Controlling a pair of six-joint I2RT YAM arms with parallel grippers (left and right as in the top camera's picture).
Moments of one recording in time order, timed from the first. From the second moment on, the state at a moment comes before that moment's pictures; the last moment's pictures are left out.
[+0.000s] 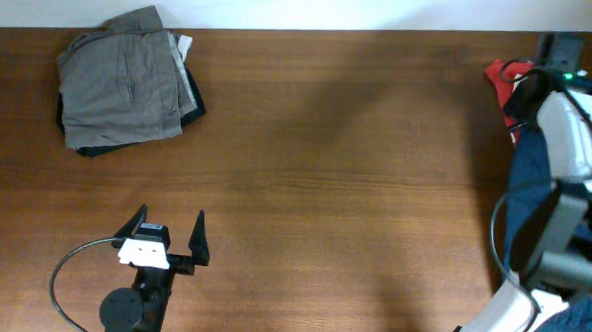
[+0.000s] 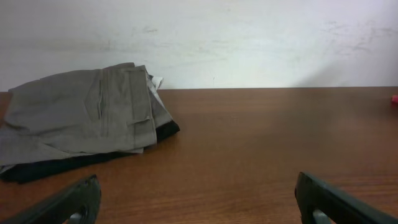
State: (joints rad) left arm 0.01 0.01 0.01 -0.06 0.13 -0.04; right arm -0.30 1.99 1.72 -0.81 0.32 0.31
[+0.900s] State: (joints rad) left arm 0.01 0.01 0.01 -0.06 0.13 -0.04; right arm 0.66 1.81 1.73 -0.95 -0.02 0.32
